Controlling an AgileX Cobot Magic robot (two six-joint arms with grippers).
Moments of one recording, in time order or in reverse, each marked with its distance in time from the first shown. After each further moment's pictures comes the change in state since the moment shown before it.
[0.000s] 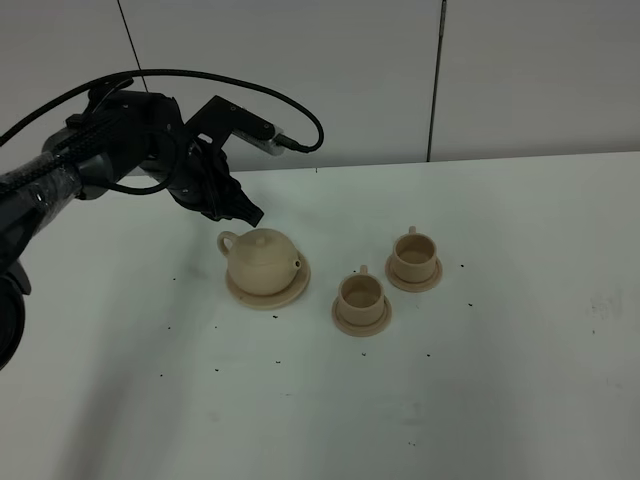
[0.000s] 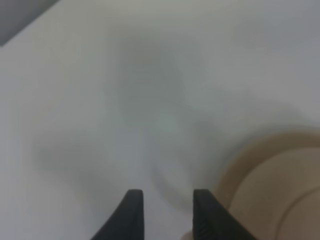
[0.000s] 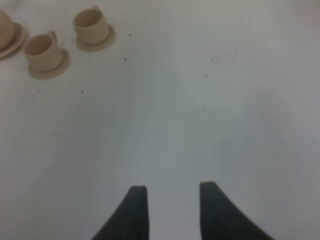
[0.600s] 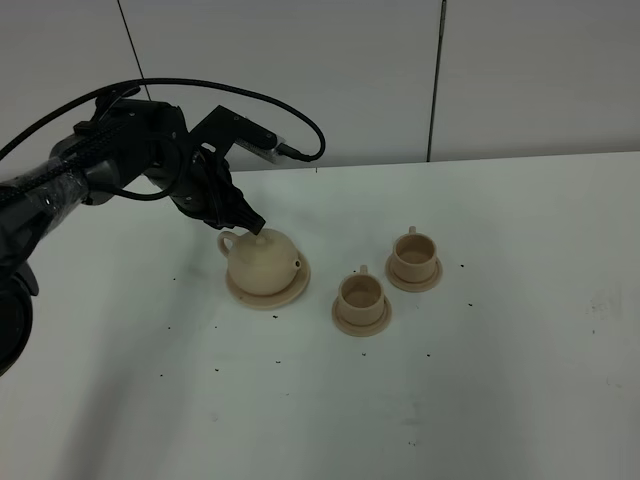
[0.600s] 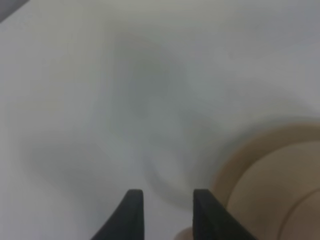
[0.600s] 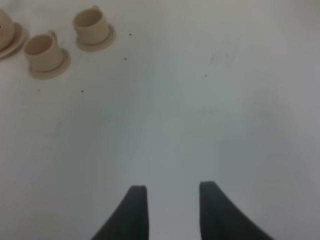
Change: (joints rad) left arm 0.000 0.024 0.001 0.000 0.014 -0.002; right arm 0.000 0.000 0.000 0.000 0.000 0.000
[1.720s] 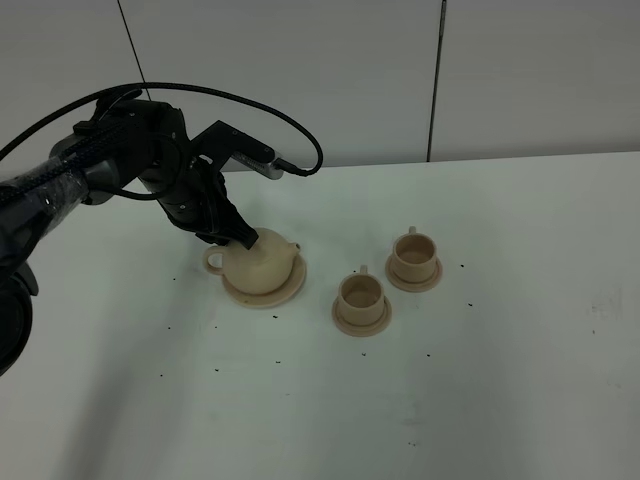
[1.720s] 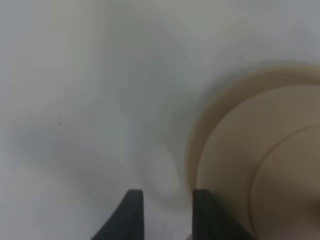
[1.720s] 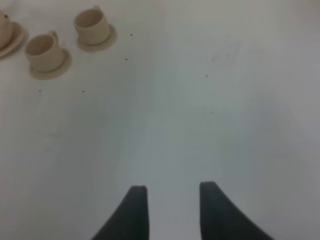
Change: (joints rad) left arm 0.000 0.001 0.000 0.018 0.113 0.000; right arm 0.000 0.000 0.000 0.002 0.000 0.000
